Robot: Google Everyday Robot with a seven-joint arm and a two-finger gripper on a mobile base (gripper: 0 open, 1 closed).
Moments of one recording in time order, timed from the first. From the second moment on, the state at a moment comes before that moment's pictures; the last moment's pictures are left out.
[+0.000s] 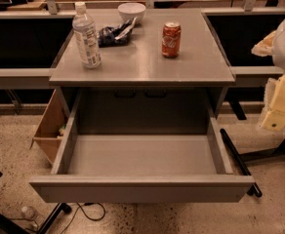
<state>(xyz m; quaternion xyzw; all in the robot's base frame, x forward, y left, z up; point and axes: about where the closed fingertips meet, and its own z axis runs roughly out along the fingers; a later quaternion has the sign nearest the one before) 0.438 -0.217 0.976 -0.60 0.78 -0.03 0.16</state>
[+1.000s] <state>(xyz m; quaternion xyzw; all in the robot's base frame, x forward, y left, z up) 0.412 -0.206 0.961 -0.61 0.76 -0.03 0.20</state>
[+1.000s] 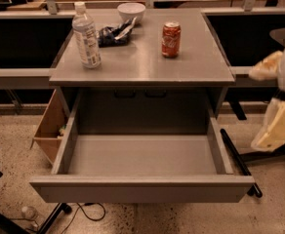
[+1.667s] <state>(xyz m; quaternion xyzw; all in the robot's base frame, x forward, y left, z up) 0.357 -0.197 0.848 -0.60 0.78 -0.05 0.20</state>
